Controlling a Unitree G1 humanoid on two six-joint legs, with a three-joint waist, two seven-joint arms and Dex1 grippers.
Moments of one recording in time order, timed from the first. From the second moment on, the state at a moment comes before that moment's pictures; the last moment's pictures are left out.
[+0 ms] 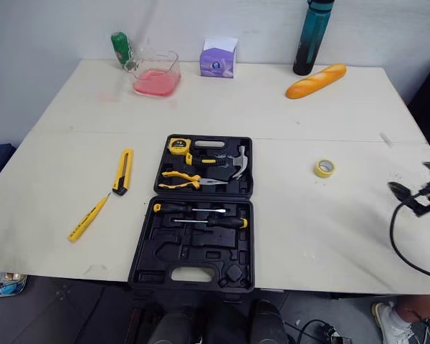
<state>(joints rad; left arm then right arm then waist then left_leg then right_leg) 0.29 0.72 1.05 0.19 -0.53 0.23 -0.58 -0.37 -1.03 -0.40 0.89 0.18 -0.32 0.83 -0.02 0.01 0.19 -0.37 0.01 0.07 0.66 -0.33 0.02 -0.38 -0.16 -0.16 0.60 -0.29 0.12</state>
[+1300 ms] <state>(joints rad) 0.32 0.84 0.68 -0.13 -0.56 0.47 -0.85 -0.30 -0.72 -0.23 0.12 0.60 0.02 1.39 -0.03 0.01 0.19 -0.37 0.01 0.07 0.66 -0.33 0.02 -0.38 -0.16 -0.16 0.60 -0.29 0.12</state>
